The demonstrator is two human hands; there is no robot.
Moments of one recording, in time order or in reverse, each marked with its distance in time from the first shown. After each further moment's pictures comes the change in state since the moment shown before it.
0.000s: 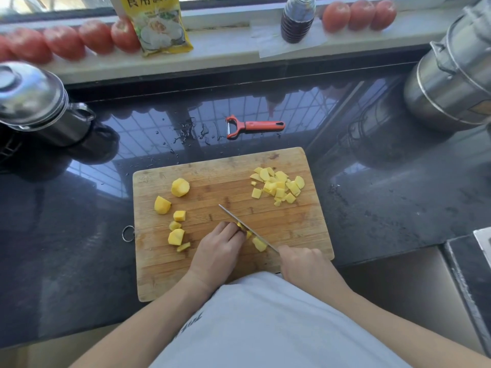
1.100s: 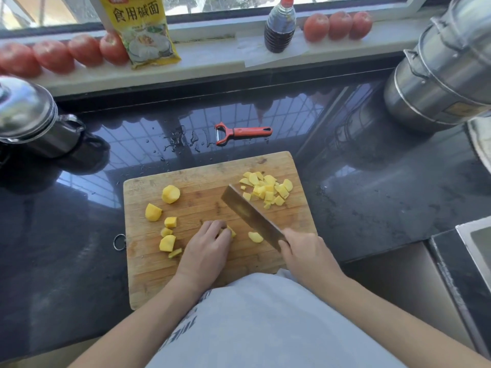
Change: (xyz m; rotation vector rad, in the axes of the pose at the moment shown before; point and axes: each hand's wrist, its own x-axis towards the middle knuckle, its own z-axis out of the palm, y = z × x) left_hand 0.006 -0.003 -0.010 0.025 -0.017 -0.024; right_hand 0.000 0.022 -0.023 0.316 0.068 0.225
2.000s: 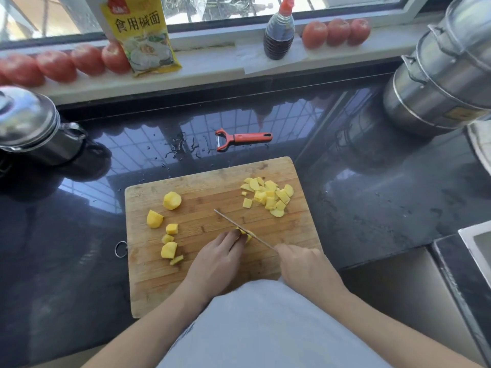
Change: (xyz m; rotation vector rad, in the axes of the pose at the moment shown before) left_hand -0.004 0.000 0.021 0.068 -0.068 0.236; right_hand -0.008 -0.001 0.020 -0.195 0.086 -0.149
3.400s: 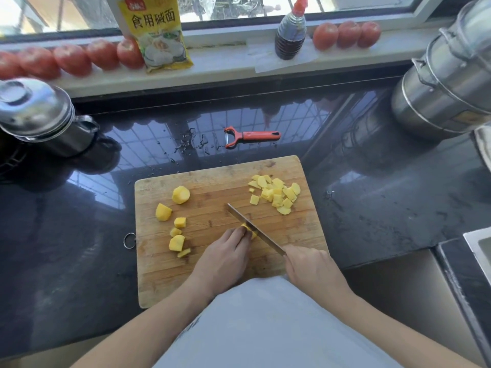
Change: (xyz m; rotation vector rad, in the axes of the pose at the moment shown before) left_hand -0.004 0.006 -0.004 -0.032 0.031 -0.058; right_hand -0.006 -0.005 -0.002 0.031 -0.101 0.053
